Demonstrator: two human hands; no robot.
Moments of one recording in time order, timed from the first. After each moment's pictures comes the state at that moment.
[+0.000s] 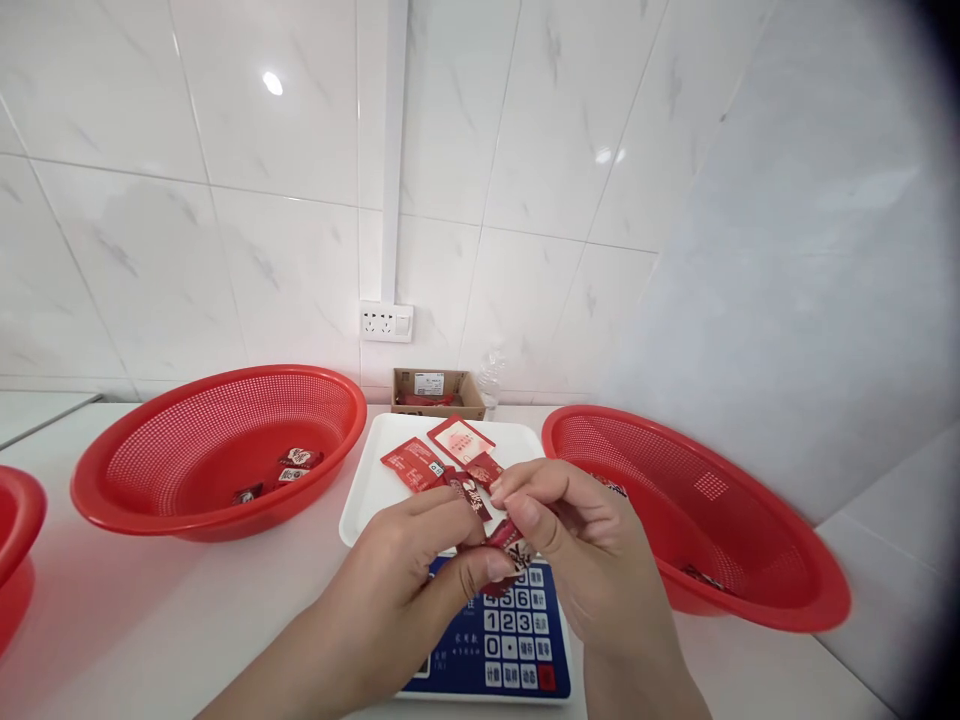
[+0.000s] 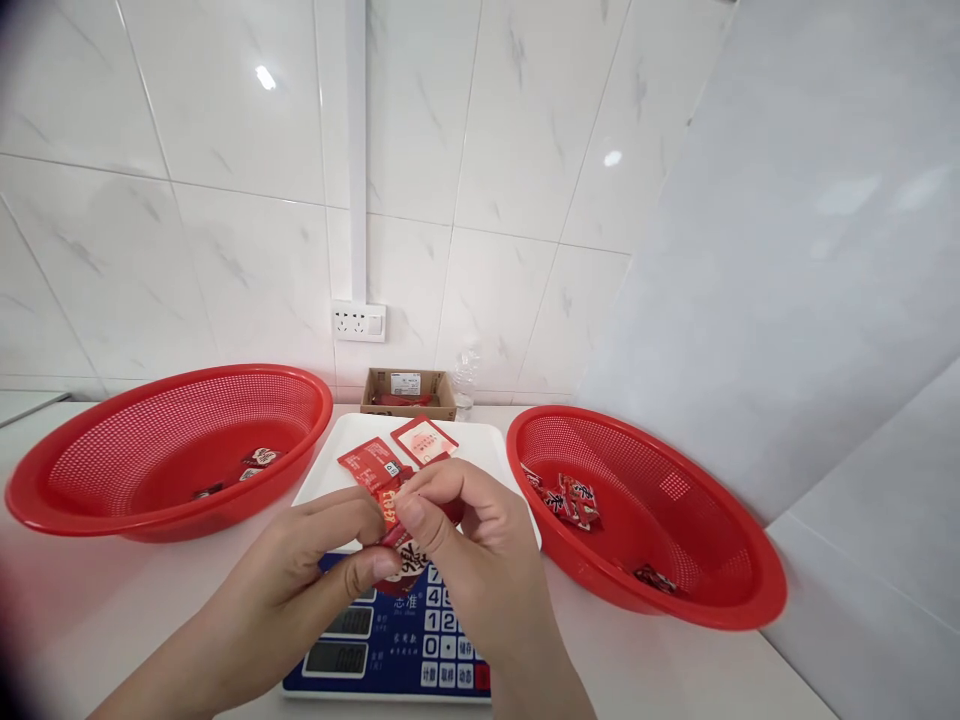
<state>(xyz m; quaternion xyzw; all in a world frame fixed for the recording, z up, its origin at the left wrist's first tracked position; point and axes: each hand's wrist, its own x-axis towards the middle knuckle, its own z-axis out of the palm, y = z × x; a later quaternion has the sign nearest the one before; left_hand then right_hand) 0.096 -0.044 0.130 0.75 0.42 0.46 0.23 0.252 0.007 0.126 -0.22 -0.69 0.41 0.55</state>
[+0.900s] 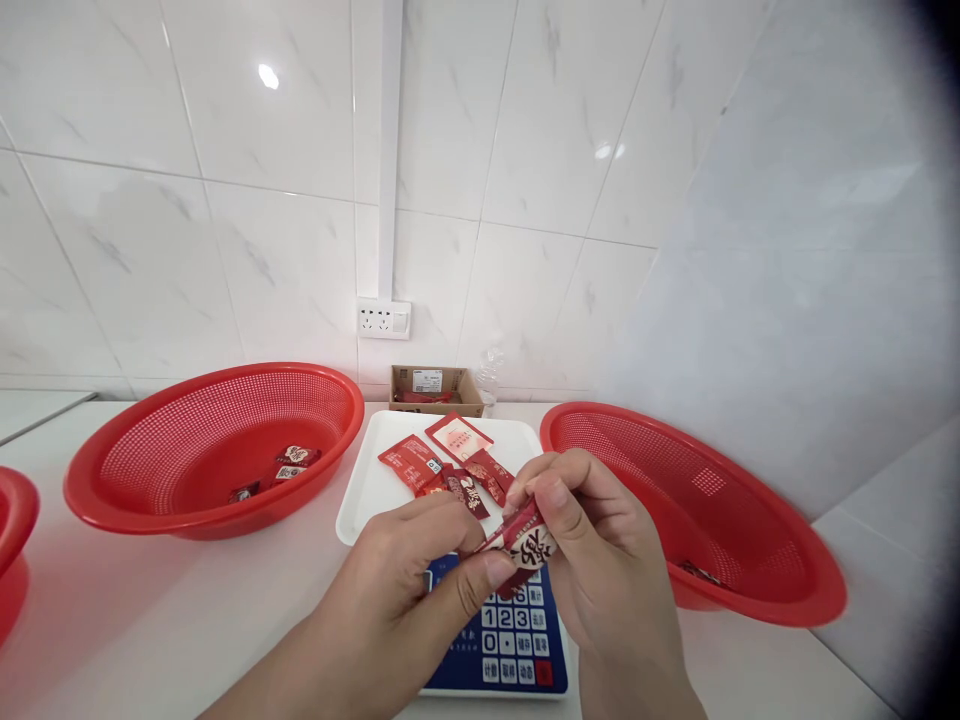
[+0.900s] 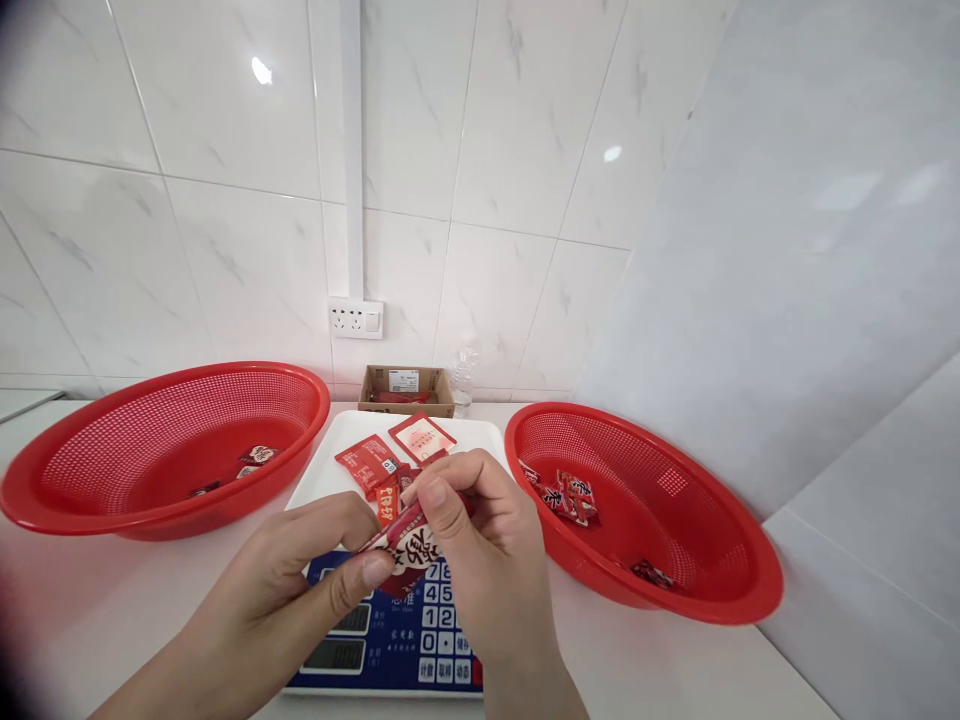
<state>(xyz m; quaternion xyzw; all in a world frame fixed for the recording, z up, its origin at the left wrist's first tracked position) 0.100 -0.050 0.129 0.74 0.42 0.47 0.25 0.250 0.003 0.122 -0.19 -0.61 0.48 0.60</state>
